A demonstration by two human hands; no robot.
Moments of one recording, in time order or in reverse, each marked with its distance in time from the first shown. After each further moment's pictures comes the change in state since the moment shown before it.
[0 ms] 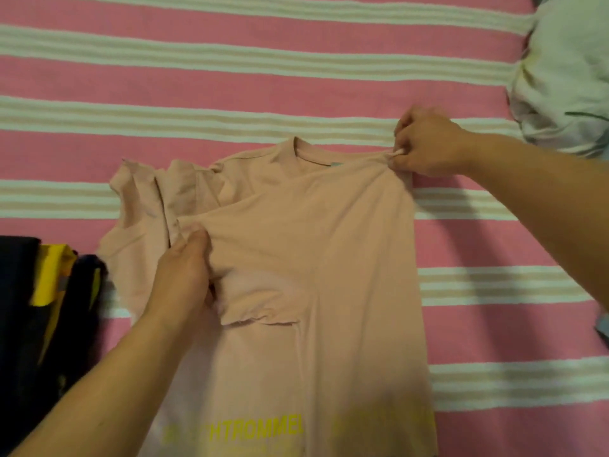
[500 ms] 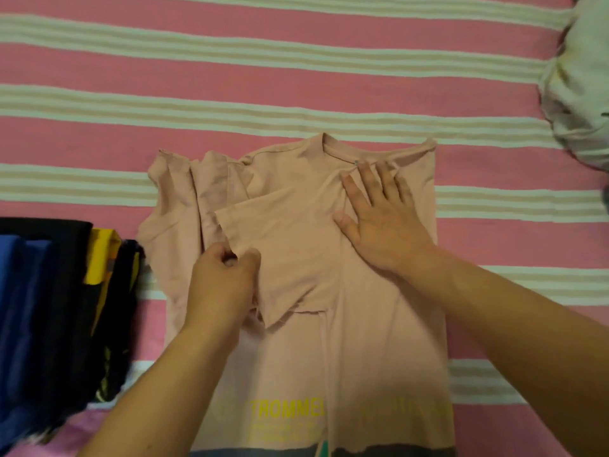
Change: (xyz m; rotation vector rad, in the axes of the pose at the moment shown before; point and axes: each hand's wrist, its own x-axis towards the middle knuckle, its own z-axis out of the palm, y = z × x) left_hand -0.029 -0.003 -0.005 0.273 0.079 0.040; right_hand -0.066 -0.121 0.099 -0.067 0.099 -0.025
